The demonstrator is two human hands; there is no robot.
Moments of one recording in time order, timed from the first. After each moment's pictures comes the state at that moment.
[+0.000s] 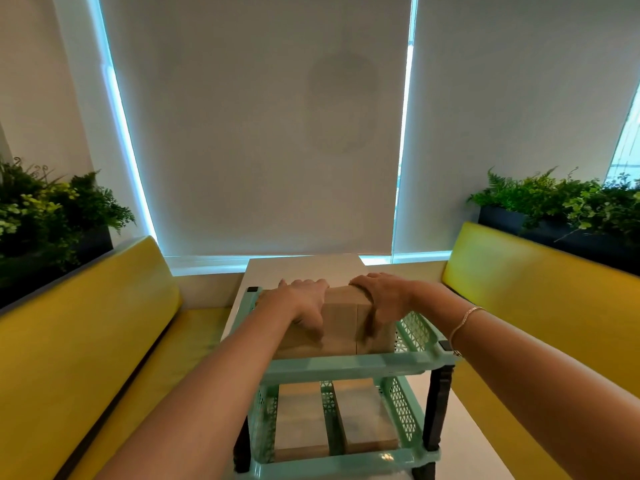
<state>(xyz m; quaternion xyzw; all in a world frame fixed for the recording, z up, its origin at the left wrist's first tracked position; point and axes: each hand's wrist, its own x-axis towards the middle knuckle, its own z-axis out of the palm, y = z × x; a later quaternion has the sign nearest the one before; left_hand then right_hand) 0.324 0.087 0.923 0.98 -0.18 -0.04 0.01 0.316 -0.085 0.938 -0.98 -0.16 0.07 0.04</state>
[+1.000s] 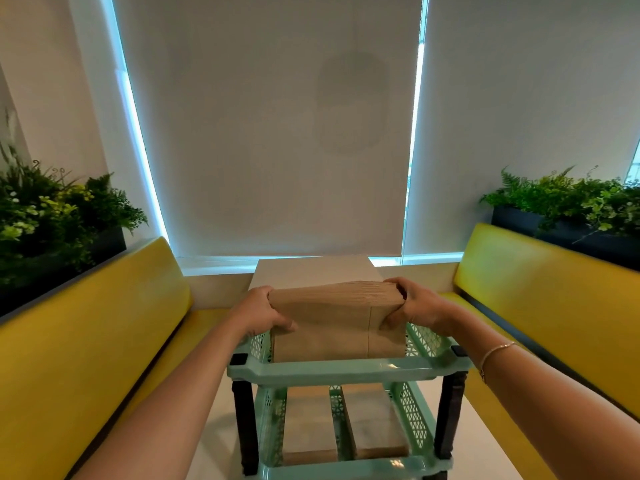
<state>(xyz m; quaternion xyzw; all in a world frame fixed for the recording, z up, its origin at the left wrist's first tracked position) 0.318 0.162 0.901 0.88 -0.04 -0.02 0.47 0.321 -0.122 0.900 -0.87 -0.08 0.06 0.49</state>
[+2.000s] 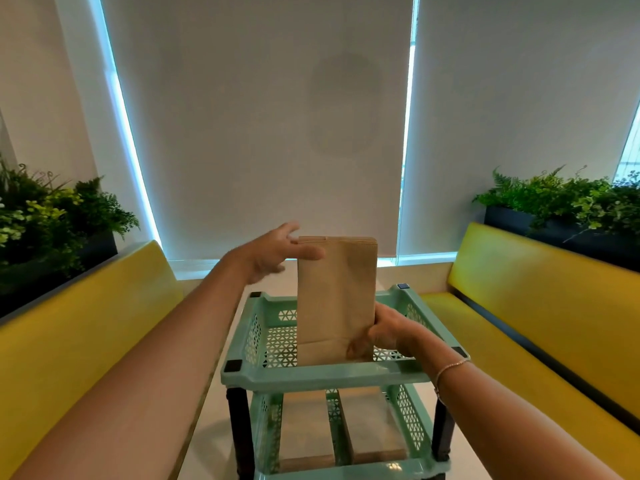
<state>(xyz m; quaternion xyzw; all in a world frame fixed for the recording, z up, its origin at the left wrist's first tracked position) 0.329 0.135 0.988 0.85 -0.18 -0.06 0.50 0.325 -0.082 0.873 -0.87 -0.08 0.11 0.48</state>
